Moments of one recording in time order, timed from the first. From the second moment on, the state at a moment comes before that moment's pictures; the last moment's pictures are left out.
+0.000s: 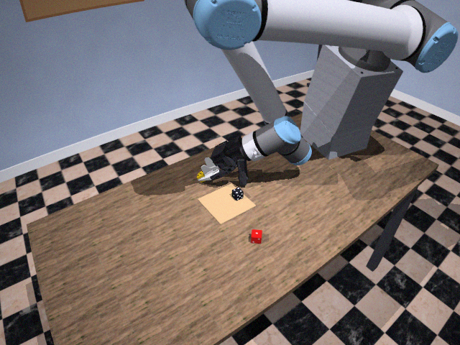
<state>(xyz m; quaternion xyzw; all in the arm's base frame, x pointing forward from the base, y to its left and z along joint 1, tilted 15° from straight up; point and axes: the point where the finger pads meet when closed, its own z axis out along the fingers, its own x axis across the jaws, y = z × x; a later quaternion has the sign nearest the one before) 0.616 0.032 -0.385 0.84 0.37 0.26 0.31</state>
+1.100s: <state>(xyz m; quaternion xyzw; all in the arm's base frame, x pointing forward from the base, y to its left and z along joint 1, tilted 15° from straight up) 0.616 0.032 -0.385 0.84 0.37 0.26 0.31</state>
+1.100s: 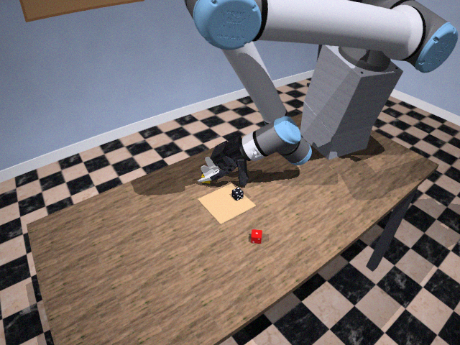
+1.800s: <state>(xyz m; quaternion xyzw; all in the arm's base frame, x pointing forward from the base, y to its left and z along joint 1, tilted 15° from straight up) 0.616 0.033 -0.385 0.84 0.37 0.26 0.31</state>
